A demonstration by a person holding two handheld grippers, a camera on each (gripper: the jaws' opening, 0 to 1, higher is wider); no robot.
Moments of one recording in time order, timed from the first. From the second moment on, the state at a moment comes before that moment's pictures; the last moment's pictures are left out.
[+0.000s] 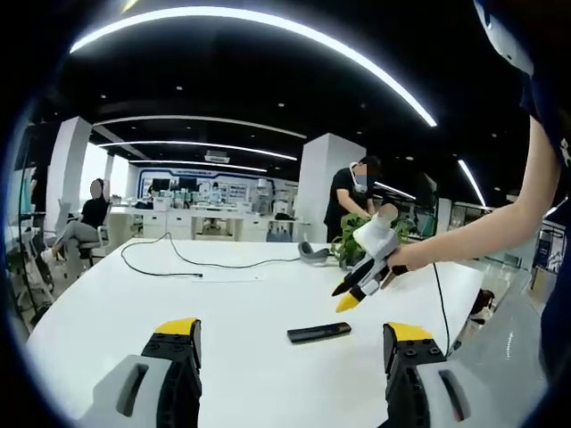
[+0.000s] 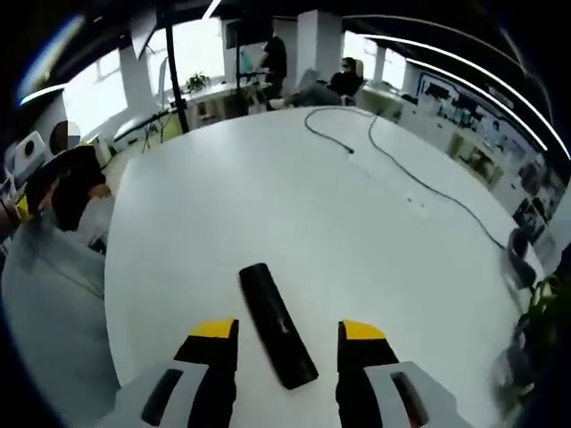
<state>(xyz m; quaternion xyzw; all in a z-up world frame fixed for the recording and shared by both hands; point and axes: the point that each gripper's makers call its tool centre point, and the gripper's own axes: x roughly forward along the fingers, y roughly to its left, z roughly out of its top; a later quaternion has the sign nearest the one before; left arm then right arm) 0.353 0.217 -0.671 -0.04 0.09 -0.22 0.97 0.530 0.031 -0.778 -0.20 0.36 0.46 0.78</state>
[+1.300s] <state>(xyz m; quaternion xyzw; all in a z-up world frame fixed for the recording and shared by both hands) 0.351 0.210 -0.673 -0.03 0.09 -0.24 0.97 0.470 -0.009 -0.712 -0.01 0.24 0.35 0.90</state>
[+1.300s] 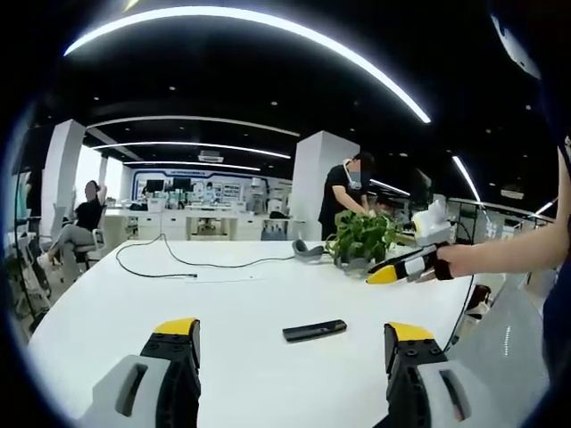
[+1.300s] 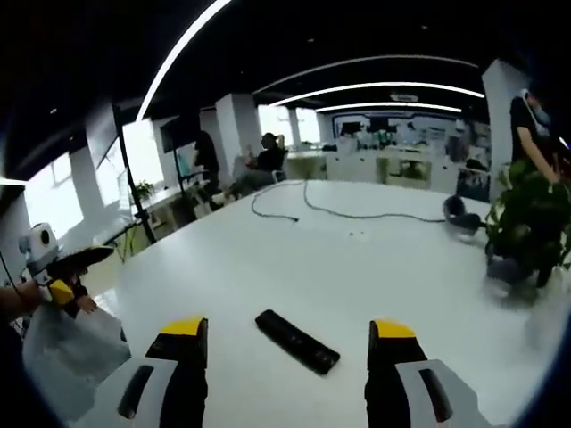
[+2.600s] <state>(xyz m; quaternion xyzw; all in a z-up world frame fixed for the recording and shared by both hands) 0.348 0.206 -0.678 -0.01 0.10 -0.24 0.96 0.392 -0.069 -0.686 -0.13 0.18 0.30 0.93</state>
